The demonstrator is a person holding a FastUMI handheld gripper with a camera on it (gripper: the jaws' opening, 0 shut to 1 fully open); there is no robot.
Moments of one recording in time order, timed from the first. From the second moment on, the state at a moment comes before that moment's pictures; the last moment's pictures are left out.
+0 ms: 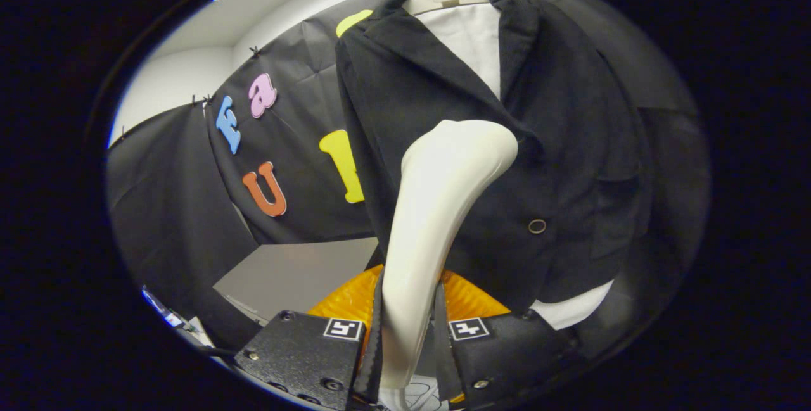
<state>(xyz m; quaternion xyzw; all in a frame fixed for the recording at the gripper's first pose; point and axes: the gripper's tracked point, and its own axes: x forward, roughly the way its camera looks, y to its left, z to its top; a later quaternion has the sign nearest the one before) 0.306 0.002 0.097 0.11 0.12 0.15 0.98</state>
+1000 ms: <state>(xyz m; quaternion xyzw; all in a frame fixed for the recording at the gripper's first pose) 0.297 -0.008 -0.011 0.14 0.21 0.11 0.96</state>
